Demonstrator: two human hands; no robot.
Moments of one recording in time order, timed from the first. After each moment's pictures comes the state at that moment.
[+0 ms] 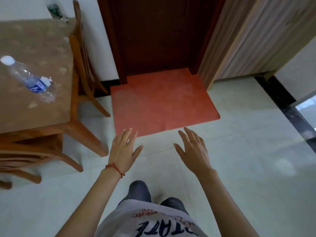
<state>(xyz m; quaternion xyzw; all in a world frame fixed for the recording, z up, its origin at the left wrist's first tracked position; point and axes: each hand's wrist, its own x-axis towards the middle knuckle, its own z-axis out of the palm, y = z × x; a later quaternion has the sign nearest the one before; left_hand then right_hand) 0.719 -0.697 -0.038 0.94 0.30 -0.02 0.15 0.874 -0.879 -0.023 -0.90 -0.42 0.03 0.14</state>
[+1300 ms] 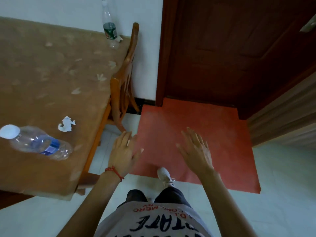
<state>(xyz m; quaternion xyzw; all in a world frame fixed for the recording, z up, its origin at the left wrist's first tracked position) 0.871 -0.354 -0.064 0.87 0.45 0.03 0.18 1.090 -0.467 -0.025 -0.81 -0.56 0.09 0.14</state>
